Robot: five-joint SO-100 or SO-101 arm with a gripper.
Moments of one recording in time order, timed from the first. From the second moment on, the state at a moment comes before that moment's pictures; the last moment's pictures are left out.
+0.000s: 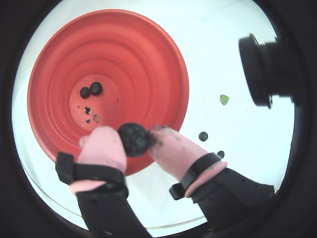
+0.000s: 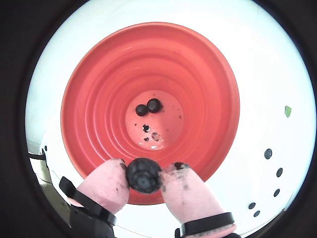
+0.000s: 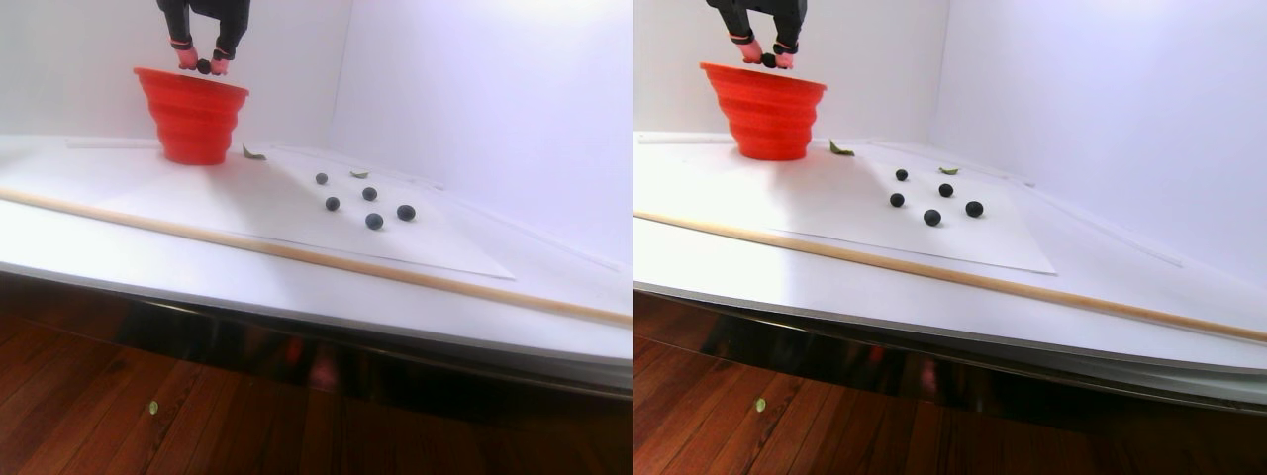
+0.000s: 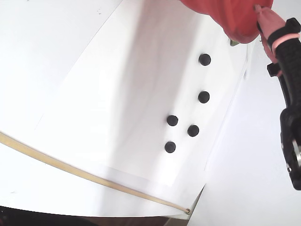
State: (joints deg) arm -17.2 116.6 119.4 -1.7 -88.6
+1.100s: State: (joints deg) arm -17.4 113.8 117.4 -4.8 -88.6
